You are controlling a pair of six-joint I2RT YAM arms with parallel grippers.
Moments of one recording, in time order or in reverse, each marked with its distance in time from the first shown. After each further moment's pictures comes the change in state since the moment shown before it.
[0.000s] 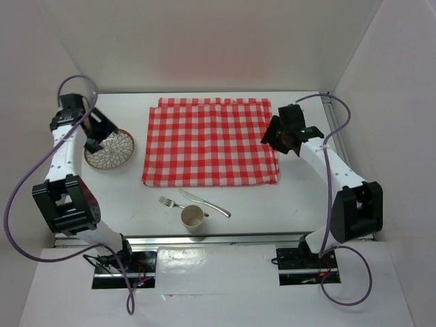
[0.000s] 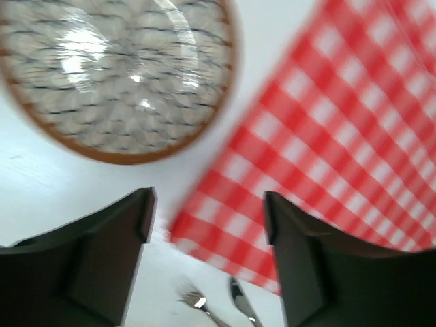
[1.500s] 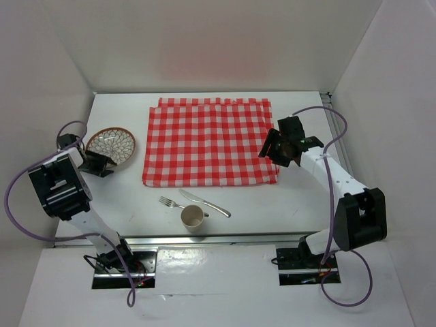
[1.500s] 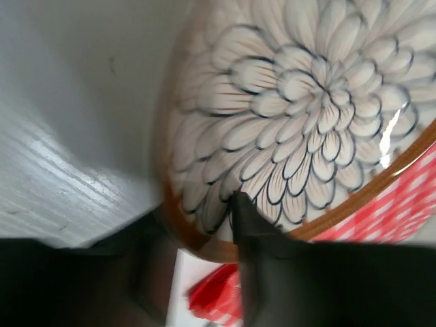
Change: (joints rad) left arm 0.314 0.200 -0.430 0.385 0.249 -0.209; right arm 0.015 -0.086 -0.153 -0.013 -0.079 -0.018
